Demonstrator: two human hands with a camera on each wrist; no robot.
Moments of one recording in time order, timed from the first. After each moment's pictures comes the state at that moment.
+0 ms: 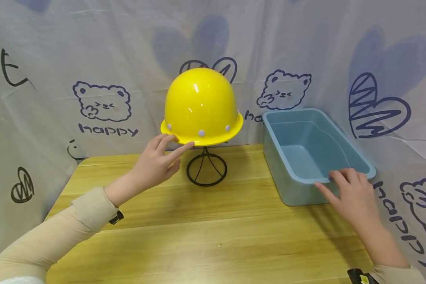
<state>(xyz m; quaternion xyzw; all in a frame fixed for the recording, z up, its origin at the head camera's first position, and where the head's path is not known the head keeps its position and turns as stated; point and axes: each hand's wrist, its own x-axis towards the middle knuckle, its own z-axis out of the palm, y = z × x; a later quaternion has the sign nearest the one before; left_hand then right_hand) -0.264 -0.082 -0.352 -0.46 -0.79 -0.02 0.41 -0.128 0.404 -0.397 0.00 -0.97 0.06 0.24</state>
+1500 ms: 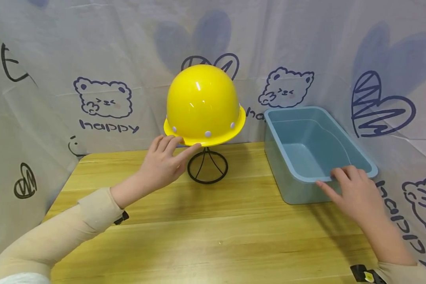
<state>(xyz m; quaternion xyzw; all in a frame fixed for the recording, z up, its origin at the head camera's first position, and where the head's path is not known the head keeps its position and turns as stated) -0.248 -0.068 -0.355 -0.40 -0.82 0.05 0.41 -0.128 0.401 -0.380 0.02 -0.98 0.02 0.19</state>
